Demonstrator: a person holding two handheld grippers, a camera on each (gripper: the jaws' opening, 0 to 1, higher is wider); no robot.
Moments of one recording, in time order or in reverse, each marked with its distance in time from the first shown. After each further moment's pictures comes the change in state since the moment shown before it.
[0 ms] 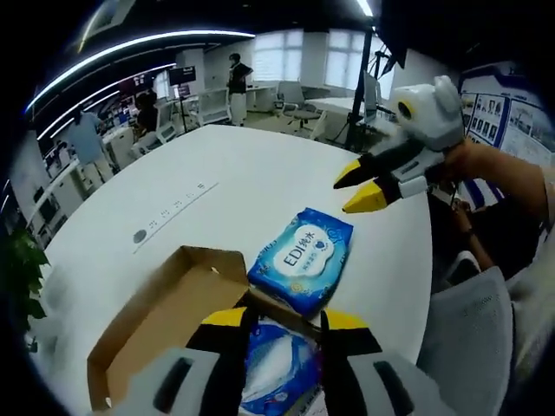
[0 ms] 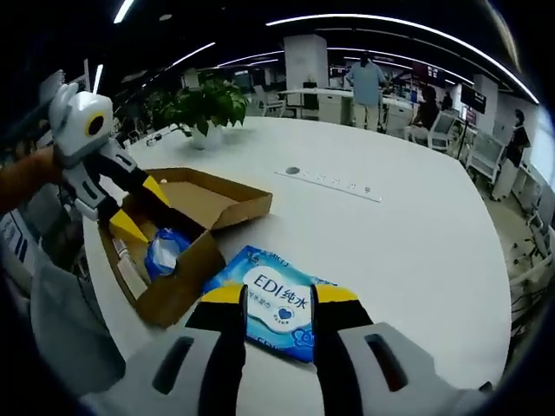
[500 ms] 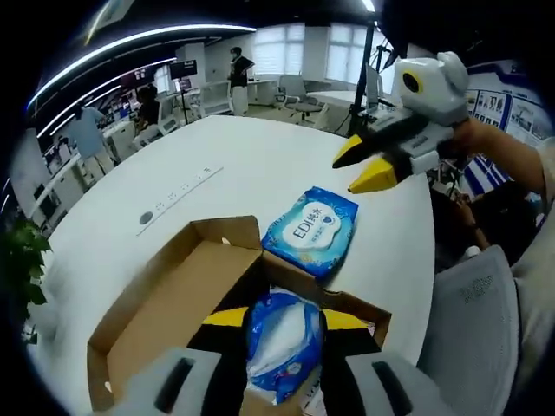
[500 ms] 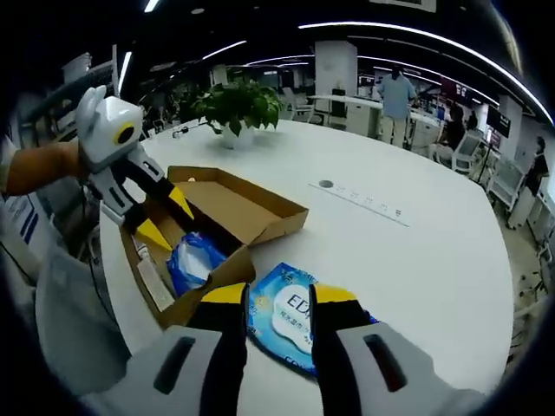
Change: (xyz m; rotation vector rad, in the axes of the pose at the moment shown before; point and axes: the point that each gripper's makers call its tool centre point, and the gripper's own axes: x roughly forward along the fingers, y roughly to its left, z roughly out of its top) left arm -0.007 0.015 -0.035 0.000 0.043 0.002; right arm 0.015 0.046 0.019 -0.124 -0.001 0.106
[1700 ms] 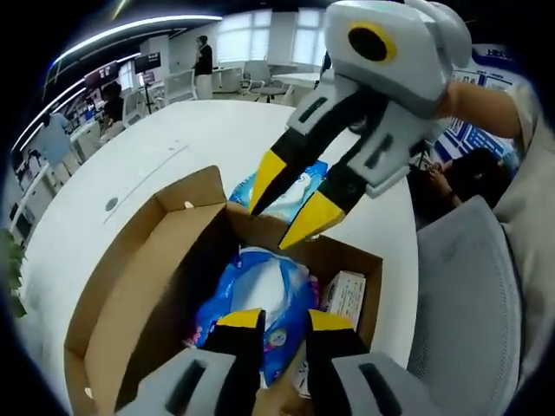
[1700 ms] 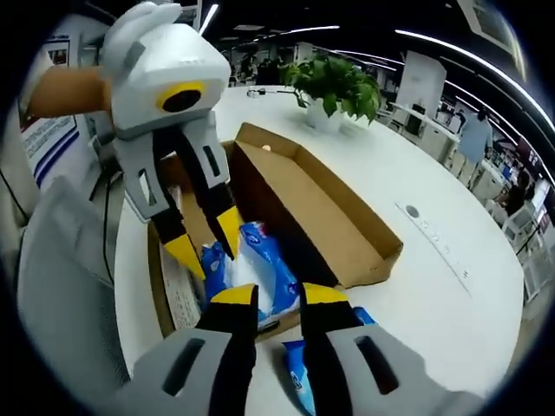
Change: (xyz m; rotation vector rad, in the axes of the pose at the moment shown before) left arm 0.017 -0.019 -0.044 0.095 0.082 -0.153; right arm 0.085 0.088 -0.001 -0.332 0.099 0.225
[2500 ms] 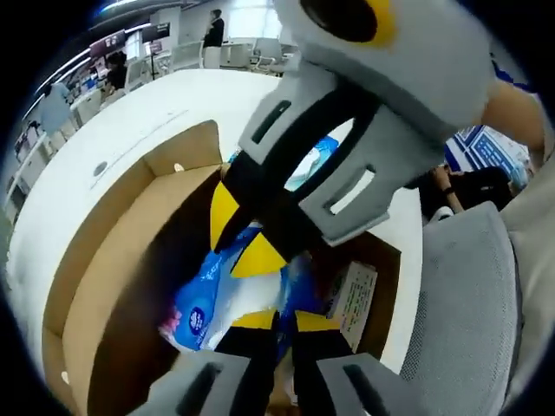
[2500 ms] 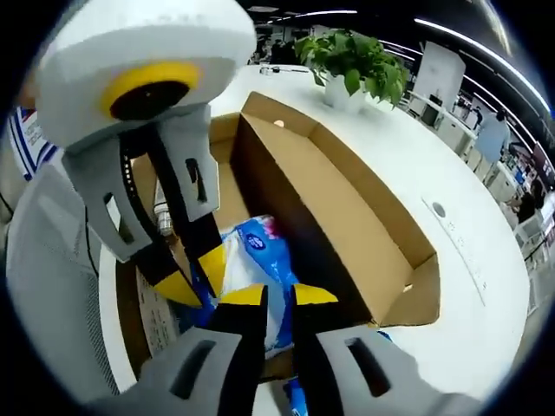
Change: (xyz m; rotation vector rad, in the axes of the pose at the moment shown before) left arm 0.020 0.000 -0.018 -0.112 0.106 -0.027; right arm 0.054 0.006 -0.007 -0.045 0.105 0.048
